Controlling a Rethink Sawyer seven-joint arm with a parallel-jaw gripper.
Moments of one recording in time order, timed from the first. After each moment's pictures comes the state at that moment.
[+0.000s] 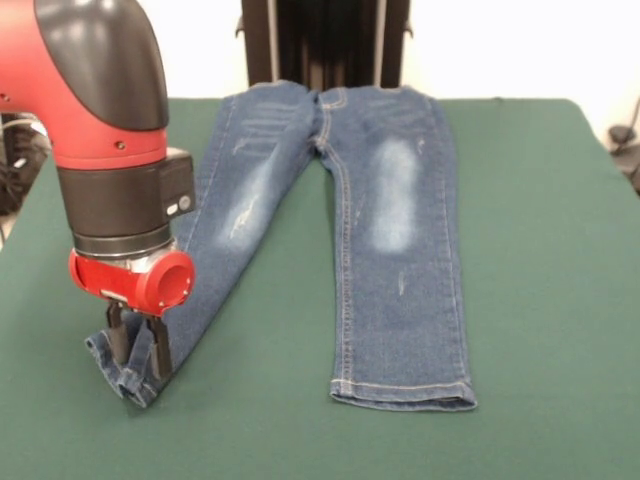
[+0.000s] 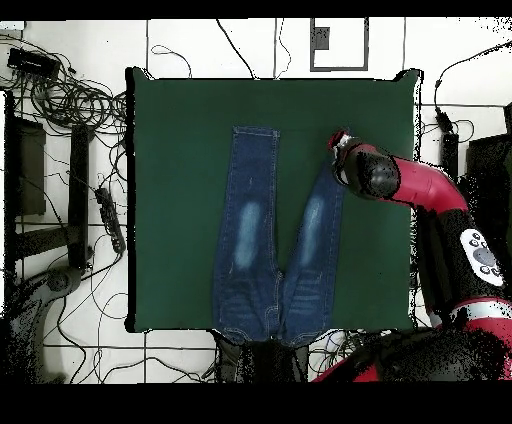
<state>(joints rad) -0.70 -0.29 0.43 1.24 -0.48 0.40 2.15</state>
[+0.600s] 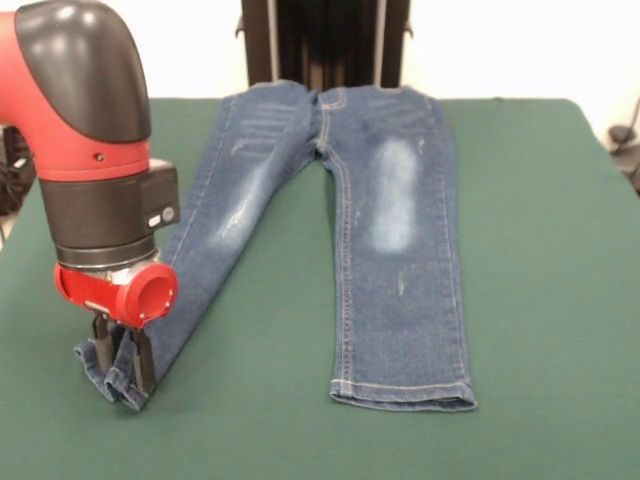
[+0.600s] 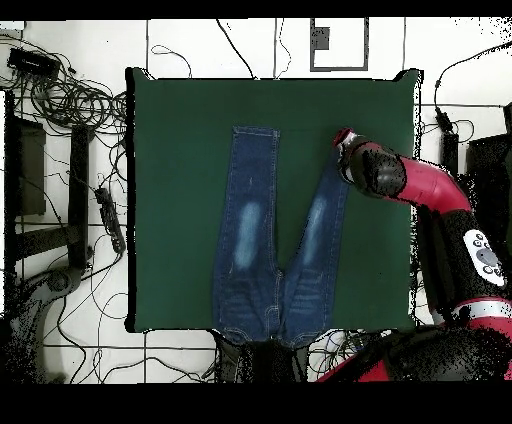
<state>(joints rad) -0.72 -0.26 0.46 1.20 -0.48 0.40 2.15</state>
